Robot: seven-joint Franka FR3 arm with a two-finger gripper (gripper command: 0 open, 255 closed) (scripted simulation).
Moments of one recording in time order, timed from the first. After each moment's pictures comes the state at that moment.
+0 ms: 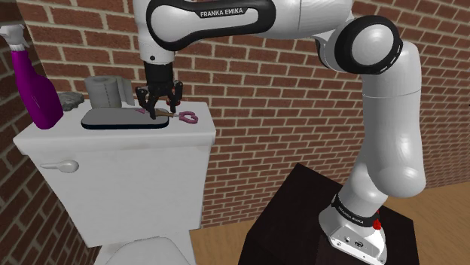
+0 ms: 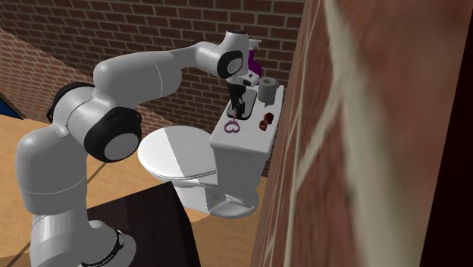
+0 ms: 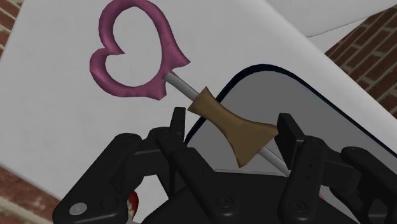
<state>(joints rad) 0.18 0.45 0.31 -1.36 -0.14 1.77 0.58</state>
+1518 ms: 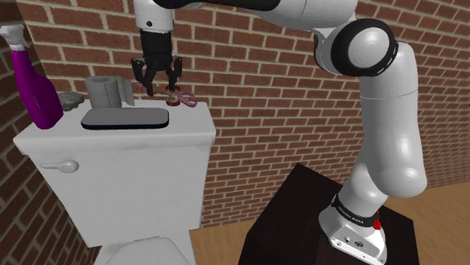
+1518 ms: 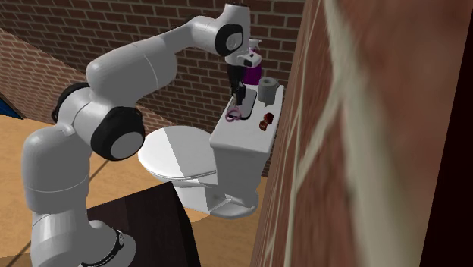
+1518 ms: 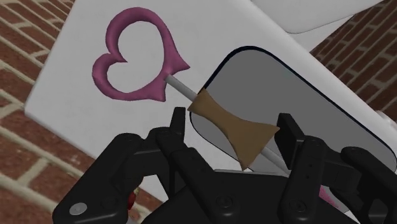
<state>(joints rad) 0.21 0.48 0.31 -1.12 -0.15 1.56 0.57</state>
